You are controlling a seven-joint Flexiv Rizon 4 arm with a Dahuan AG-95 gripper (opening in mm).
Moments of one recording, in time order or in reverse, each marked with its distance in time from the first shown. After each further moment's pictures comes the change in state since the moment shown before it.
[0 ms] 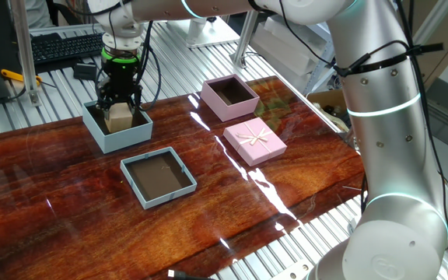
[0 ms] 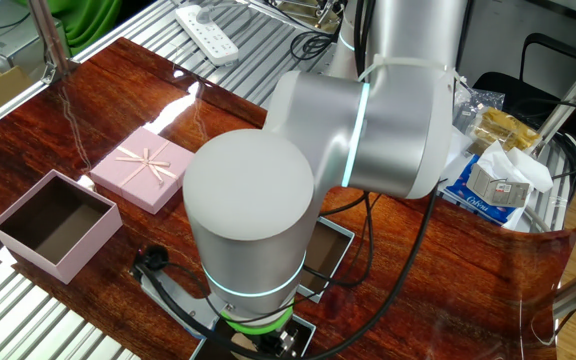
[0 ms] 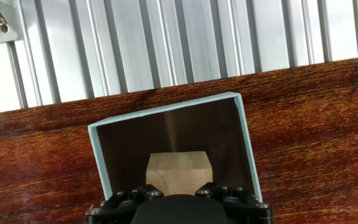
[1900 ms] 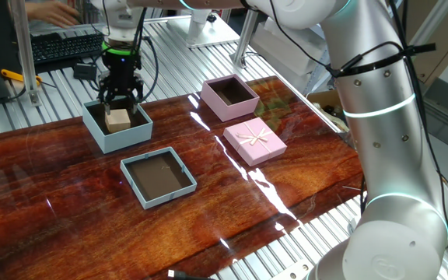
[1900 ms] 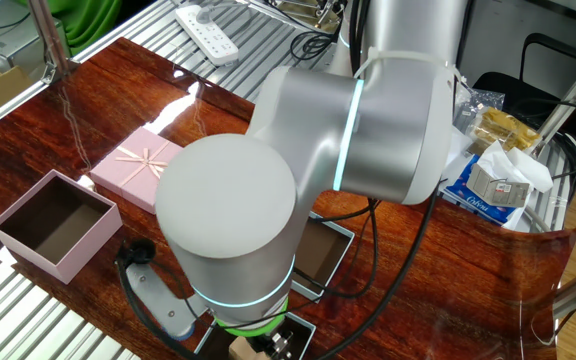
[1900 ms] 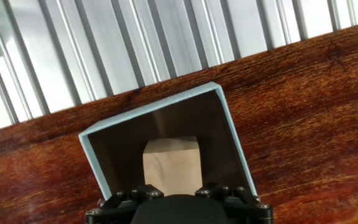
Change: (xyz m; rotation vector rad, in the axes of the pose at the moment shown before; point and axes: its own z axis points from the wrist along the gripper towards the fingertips) arm 0.004 -0.006 -0.017 0.019 0.069 0.137
